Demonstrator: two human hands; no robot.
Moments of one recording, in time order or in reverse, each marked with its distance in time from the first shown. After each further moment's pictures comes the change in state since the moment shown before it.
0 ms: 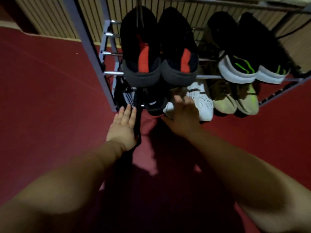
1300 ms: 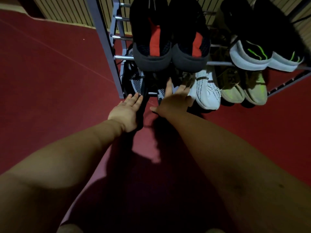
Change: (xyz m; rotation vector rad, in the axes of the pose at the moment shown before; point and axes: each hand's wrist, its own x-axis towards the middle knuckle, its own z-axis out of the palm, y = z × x) left_hand 0.001 -0.017 -0.020 -0.017 -0.133 0.054; right_hand 0.015 -0.059 0.013 -0.249 -0.274 0.209
